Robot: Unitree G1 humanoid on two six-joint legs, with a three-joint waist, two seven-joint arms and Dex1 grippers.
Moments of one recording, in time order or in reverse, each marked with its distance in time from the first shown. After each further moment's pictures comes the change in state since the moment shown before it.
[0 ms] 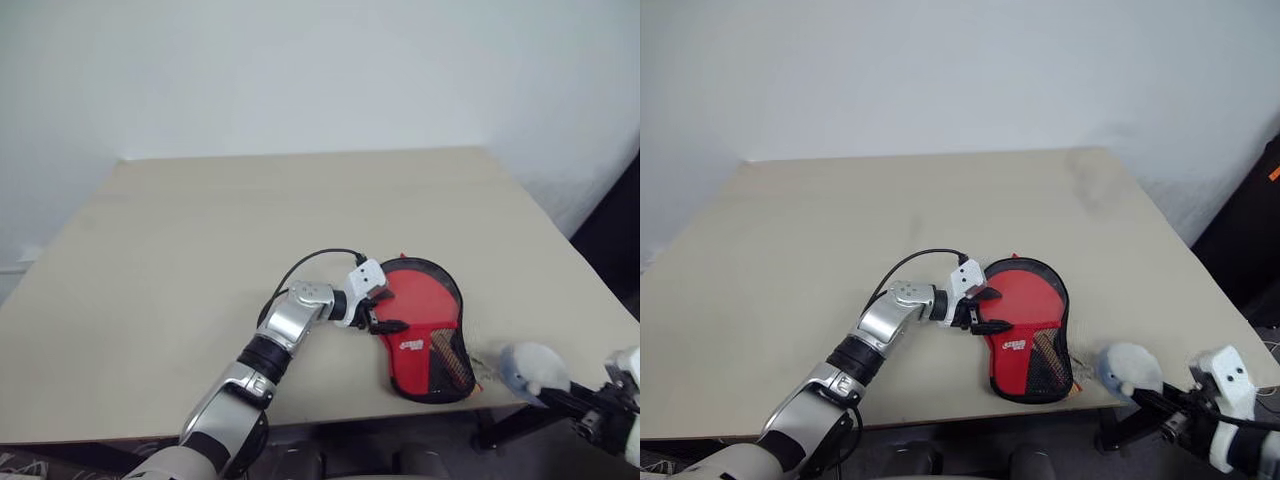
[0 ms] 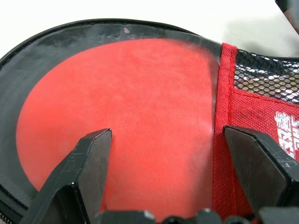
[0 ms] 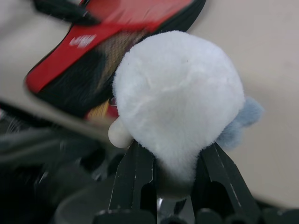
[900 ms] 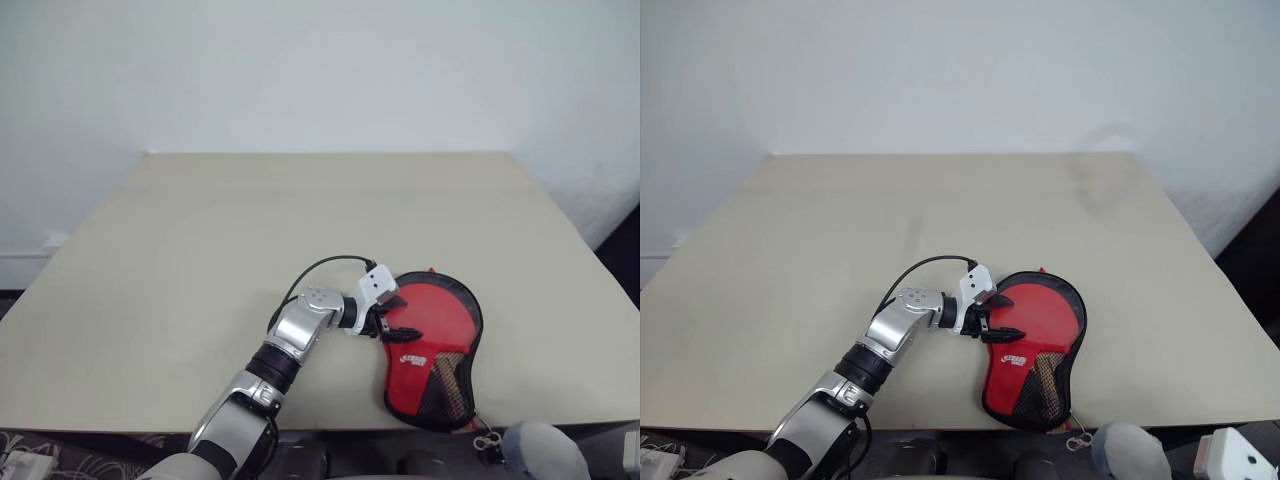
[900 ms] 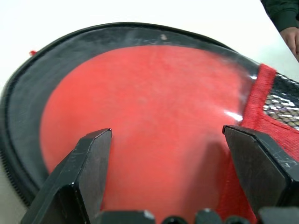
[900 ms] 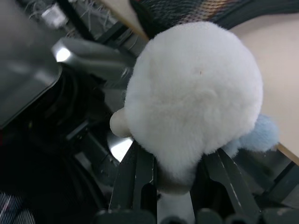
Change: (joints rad) left arm 0.033 -0.051 0.000 -0.047 -0.009 0.064 0.001; right arm 0.440 0.031 -0.023 -0.145 -0.197 -0.429 0.303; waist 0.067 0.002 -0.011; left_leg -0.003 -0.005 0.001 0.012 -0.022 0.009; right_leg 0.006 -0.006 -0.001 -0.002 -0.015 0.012
